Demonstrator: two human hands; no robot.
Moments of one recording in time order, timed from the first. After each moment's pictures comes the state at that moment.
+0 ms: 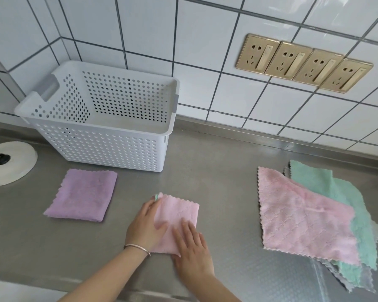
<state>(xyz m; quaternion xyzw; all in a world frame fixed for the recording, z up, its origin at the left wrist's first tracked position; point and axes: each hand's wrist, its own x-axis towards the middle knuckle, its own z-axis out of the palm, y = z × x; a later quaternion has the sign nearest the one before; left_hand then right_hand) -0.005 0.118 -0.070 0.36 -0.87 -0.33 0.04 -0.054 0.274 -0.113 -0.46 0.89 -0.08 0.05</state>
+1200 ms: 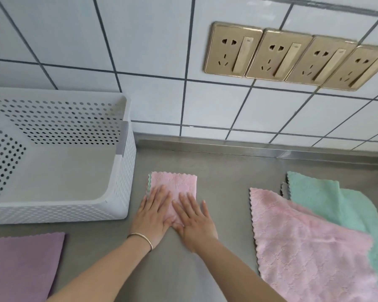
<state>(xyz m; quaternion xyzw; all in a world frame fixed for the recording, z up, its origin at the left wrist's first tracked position) -0.181 0.064 -0.124 0.16 -0.98 -0.05 -0.04 -0.254 0.208 -0.107 -0.43 0.89 0.00 0.13</state>
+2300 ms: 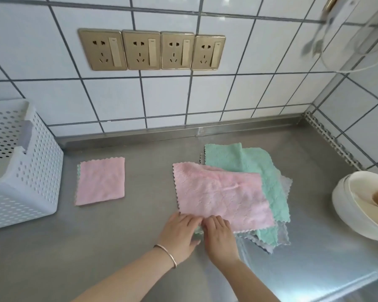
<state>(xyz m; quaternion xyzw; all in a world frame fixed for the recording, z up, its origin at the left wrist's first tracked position) -0.188 0.324 -0.047 -0.13 -0.98 -0.17 0.00 -0.214 0.468 -0.069 -0.25 0.95 -0.17 -0.11</state>
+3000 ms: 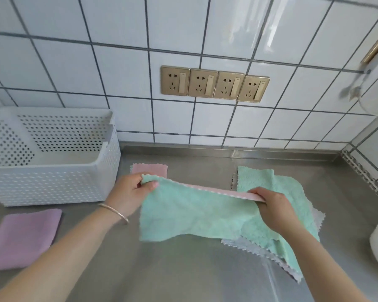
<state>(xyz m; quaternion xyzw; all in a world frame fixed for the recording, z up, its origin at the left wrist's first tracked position) -0.130 0.169 0.096 0.18 -0.86 -0.47 0.10 -0.270 0.472 0.088 -0.20 0.96 -0.21 0.04</state>
